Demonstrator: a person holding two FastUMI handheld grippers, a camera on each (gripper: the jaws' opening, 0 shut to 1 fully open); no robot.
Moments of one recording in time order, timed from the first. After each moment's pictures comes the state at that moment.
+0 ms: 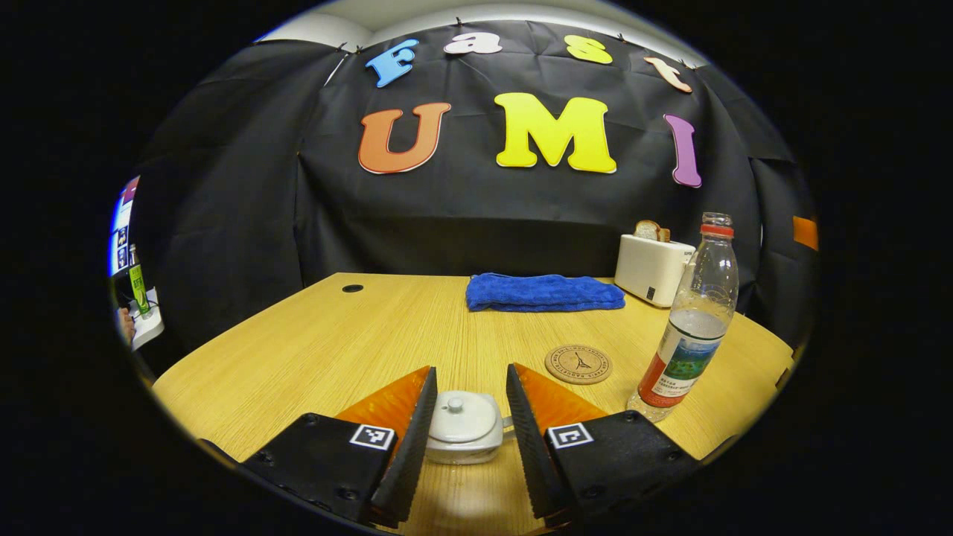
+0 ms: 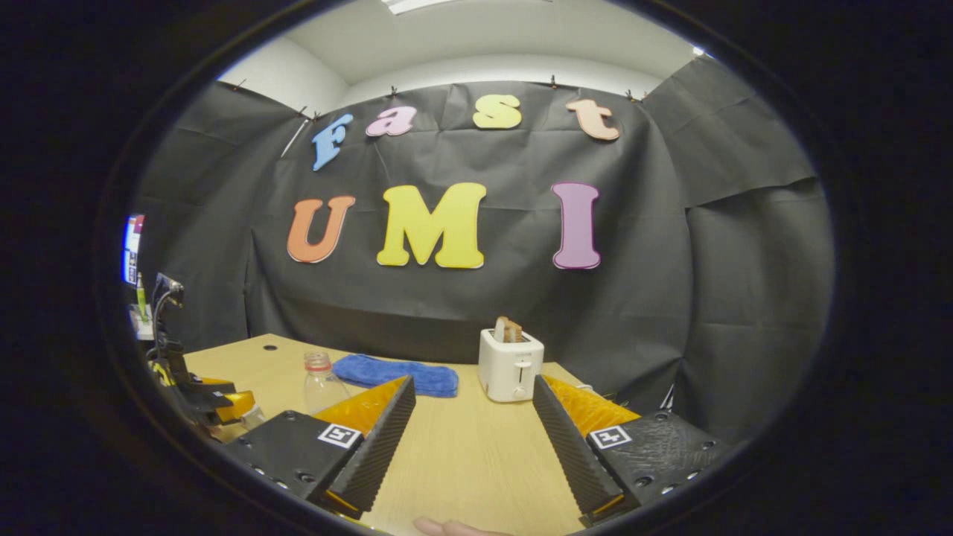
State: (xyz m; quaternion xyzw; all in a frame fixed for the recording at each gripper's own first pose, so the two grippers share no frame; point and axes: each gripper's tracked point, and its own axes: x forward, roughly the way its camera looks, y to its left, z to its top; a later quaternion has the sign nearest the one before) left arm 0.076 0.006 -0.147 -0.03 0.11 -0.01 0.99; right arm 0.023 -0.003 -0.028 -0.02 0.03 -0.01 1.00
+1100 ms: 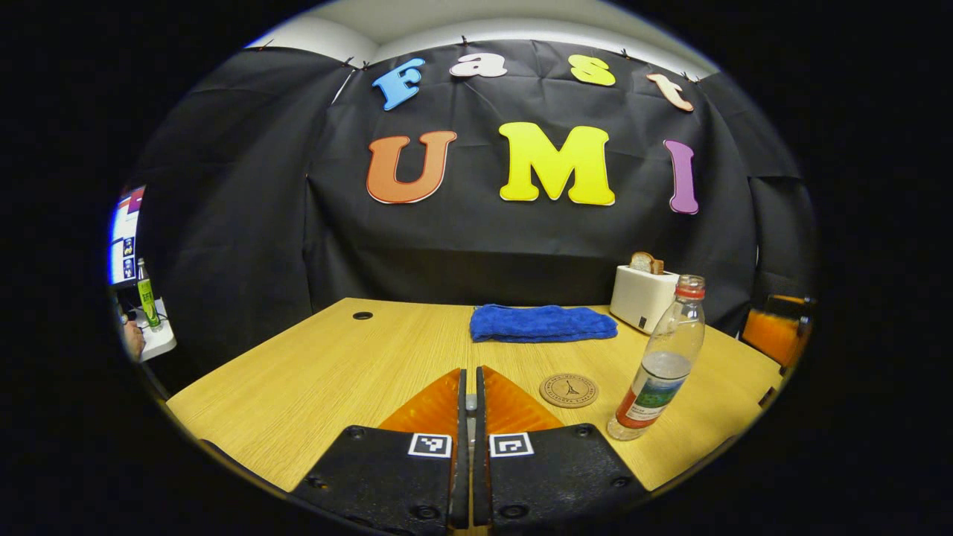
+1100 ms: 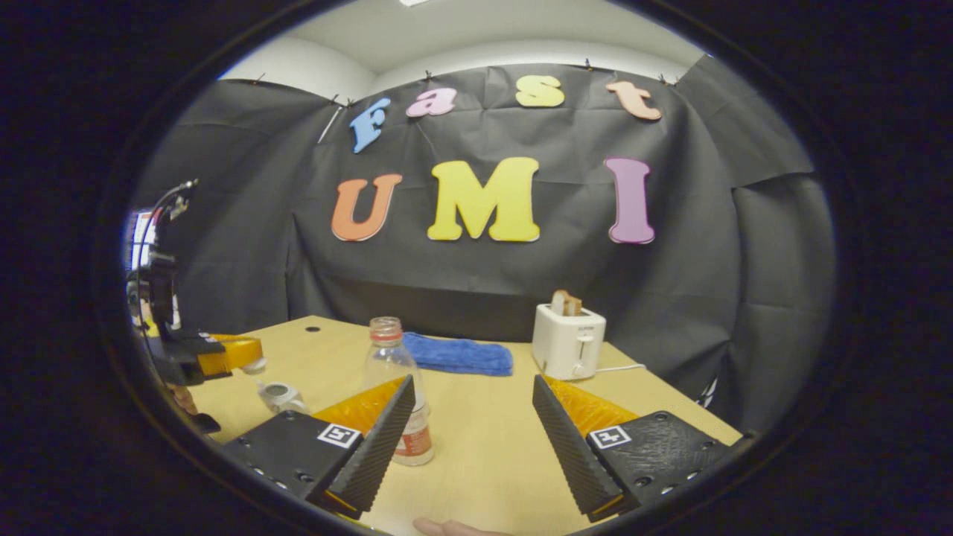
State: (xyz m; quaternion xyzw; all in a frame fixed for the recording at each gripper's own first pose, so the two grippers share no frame) left arm 0.045 0.020 -0.080 -0.04 0.06 -0.01 1.00; right arm 0.027 0.082 -0.088 -0.02 0.08 0.09 0.99
